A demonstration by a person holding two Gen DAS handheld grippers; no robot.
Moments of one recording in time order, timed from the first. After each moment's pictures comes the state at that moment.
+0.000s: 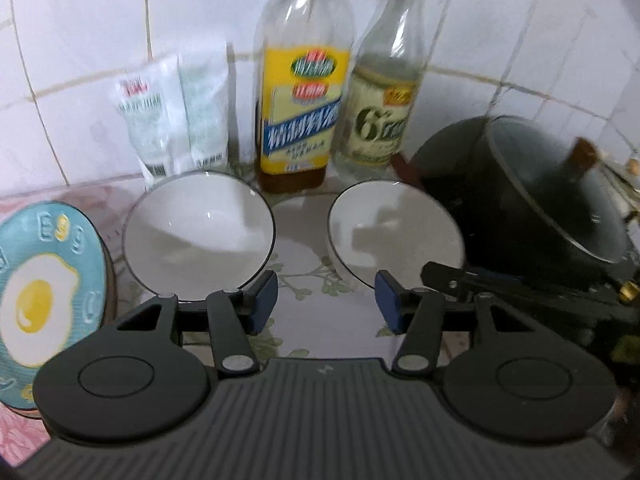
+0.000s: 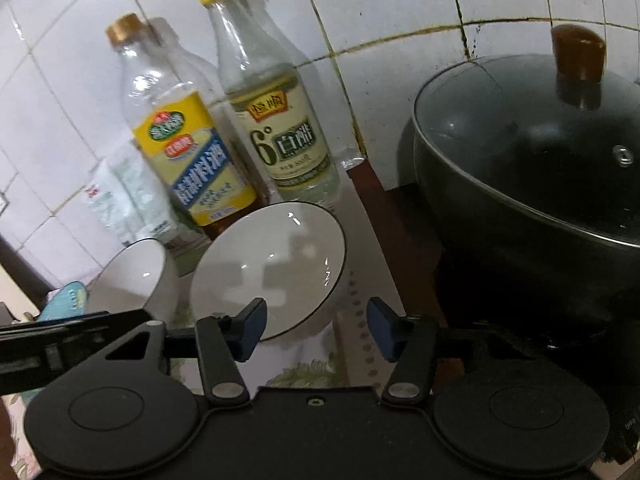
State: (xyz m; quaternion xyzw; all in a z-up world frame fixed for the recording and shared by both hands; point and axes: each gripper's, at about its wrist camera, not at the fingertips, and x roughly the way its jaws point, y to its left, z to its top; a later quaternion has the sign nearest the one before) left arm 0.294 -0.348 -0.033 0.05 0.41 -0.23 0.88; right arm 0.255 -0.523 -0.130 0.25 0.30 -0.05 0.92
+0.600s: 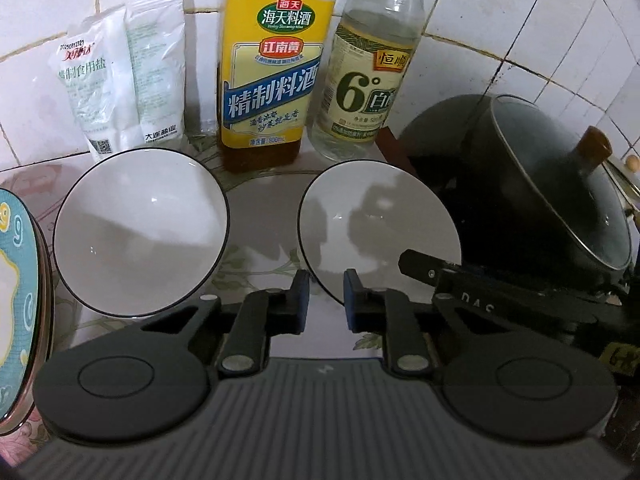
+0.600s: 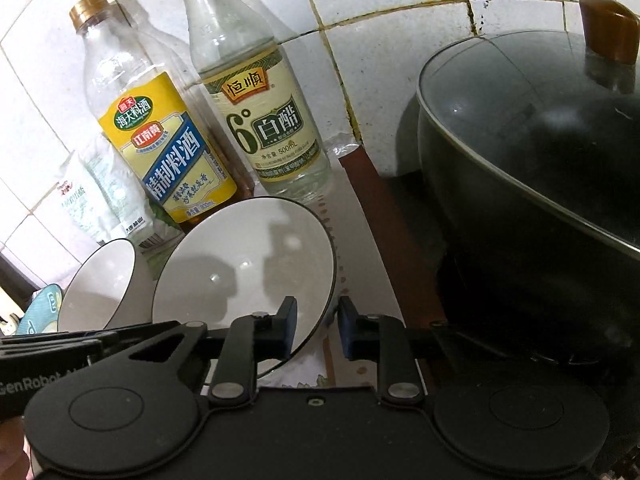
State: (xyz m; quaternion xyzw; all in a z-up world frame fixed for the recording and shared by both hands) left arm 0.317 -0.369 -0.056 0.03 0.45 -0.26 0.85; right arm 0.286 -0.531 -0.144 0.26 0.32 -0.05 0.91
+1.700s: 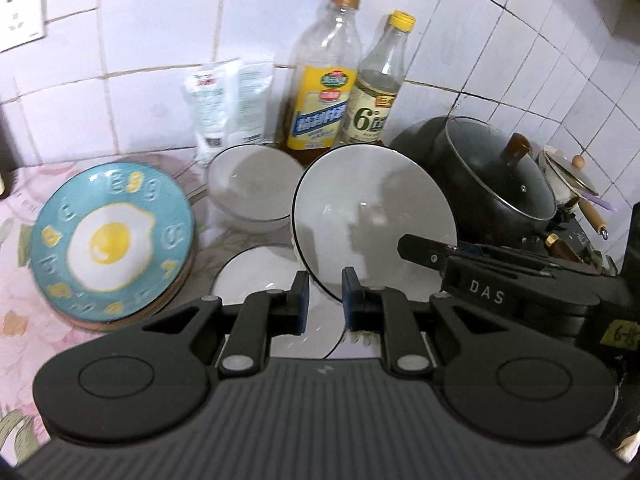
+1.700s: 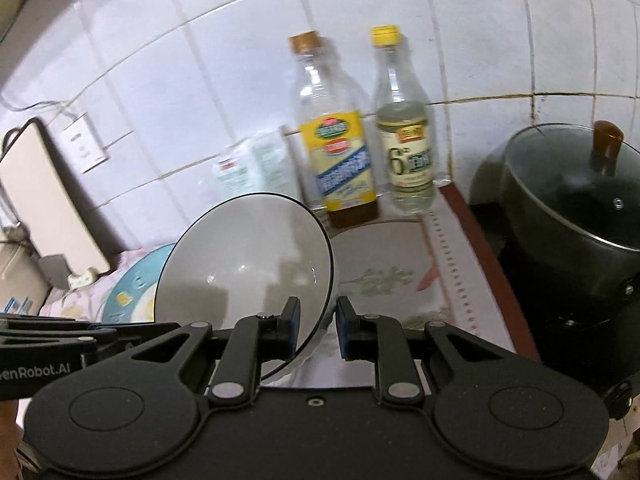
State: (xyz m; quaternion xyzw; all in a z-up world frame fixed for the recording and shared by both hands) left arm 0.217 -0.227 0.040 0.02 0.42 -0.28 0.86; right arm 0.179 -0.417 -0.046 0.20 0.28 0.01 0.94
